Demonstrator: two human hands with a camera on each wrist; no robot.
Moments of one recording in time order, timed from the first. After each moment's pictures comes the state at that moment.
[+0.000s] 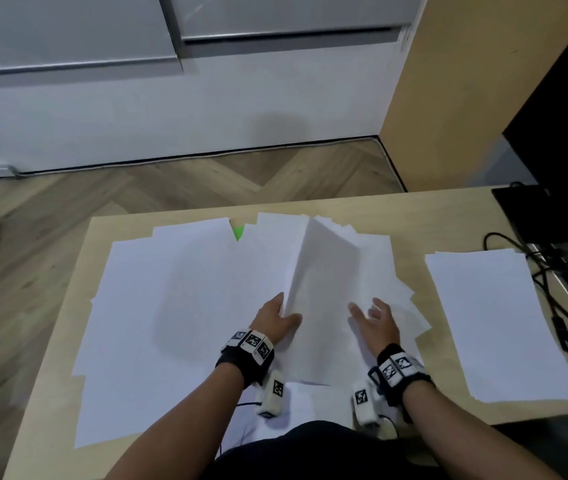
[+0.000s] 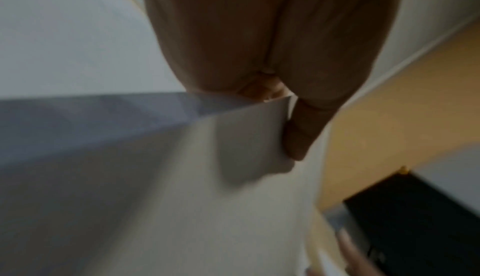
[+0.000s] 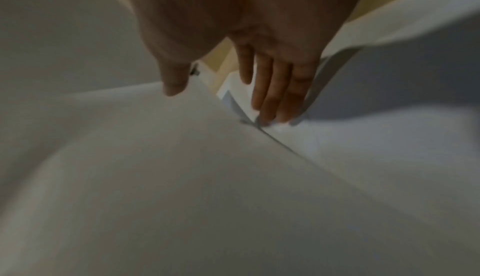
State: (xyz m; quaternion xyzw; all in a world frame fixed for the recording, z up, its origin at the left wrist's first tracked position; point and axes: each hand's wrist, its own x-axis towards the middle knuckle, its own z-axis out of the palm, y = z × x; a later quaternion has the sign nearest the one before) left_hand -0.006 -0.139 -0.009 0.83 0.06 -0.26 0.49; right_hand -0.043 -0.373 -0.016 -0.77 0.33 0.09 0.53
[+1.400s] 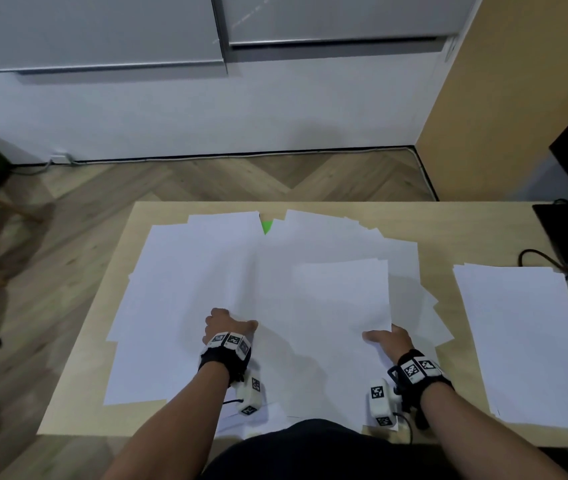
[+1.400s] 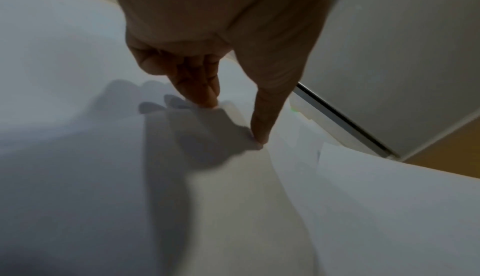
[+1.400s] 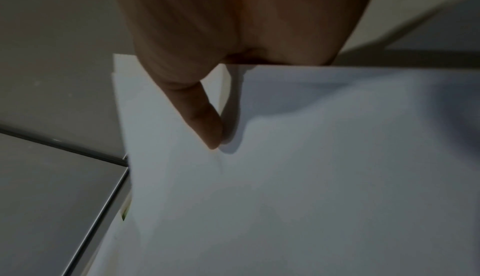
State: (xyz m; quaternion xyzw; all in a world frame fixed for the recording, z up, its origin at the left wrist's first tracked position) left_hand -0.039 -0.044 -0.049 0.83 0.42 -0.16 0.34; right_hand -0.049 -0.375 -0.015 -0.70 0.35 0.19 0.59
